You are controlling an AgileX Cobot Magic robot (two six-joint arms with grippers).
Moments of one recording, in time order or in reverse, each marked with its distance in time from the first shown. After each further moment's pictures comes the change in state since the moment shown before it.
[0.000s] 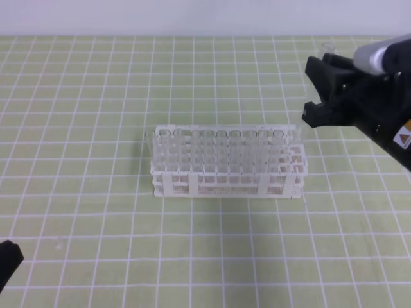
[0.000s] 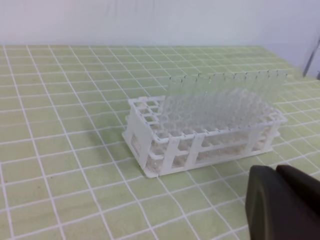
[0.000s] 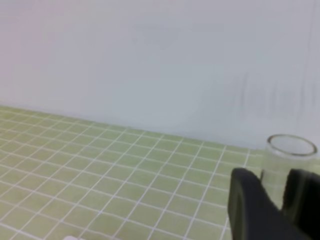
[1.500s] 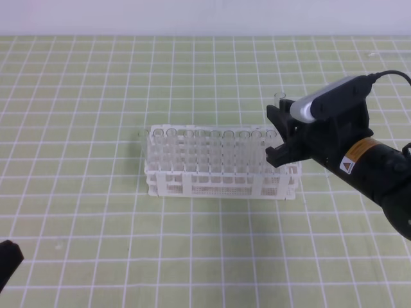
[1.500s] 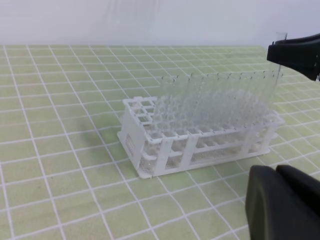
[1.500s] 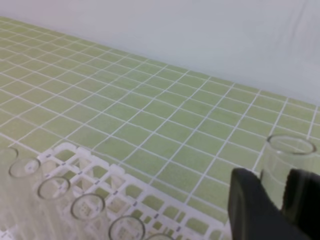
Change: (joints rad) left arm 0.001 0.004 0.000 0.004 -0.001 0.000; right arm 0.022 0.282 0.008 -0.119 -0.165 -0.017
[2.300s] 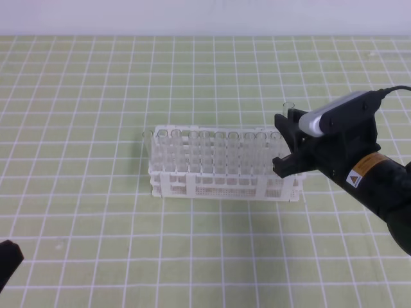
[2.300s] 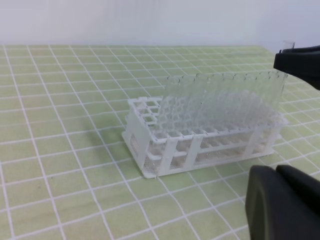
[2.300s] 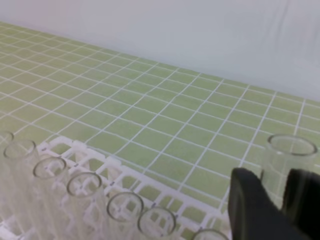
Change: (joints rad) left arm 0.000 0.001 0.000 0.001 0.000 0.000; right arm -0.001 0.001 0.078 0.059 -0.093 -0.041
